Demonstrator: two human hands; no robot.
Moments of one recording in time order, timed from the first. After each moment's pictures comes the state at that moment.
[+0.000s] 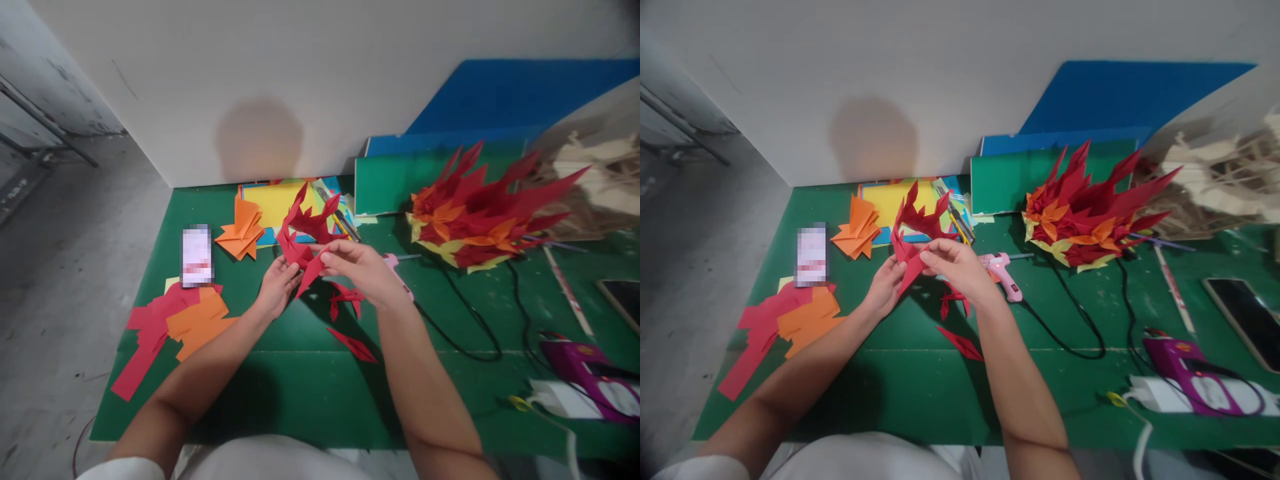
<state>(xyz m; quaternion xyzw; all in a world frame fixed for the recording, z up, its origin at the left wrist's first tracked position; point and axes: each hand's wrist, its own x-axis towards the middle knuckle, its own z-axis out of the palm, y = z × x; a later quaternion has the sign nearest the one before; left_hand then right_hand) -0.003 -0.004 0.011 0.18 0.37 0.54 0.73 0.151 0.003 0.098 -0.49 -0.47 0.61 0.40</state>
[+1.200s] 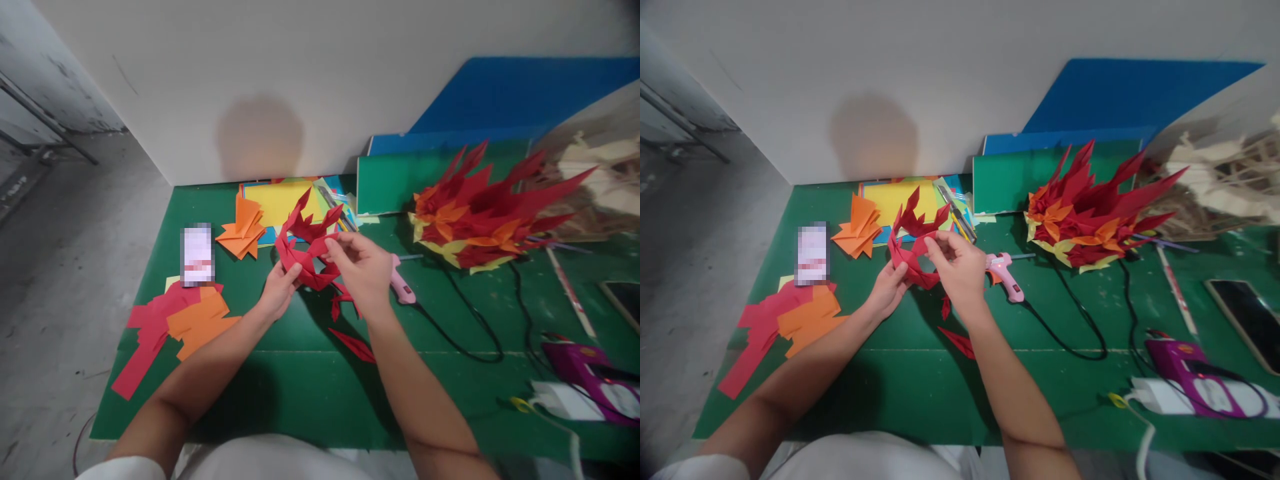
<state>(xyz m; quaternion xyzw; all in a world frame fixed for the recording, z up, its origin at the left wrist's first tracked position) 0.000 -0.005 0.010 0.17 0.37 0.54 0.74 0.130 -0.001 0.083 -0.58 -0.53 0.33 0.54</state>
